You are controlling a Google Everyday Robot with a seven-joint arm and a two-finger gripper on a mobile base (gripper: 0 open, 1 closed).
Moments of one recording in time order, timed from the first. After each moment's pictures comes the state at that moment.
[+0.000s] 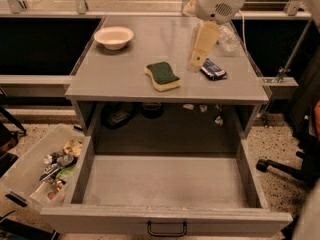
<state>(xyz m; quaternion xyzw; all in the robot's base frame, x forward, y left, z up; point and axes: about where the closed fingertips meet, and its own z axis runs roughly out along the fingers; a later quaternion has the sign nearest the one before) 0.623 -0.086 0.988 -0.69 0.67 0.03 0.26</state>
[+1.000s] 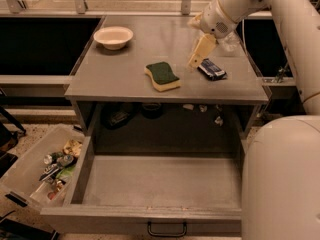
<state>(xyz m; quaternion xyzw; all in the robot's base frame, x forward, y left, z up) 0.716 -0.107 0.924 -0.64 0.69 0.12 0.32</state>
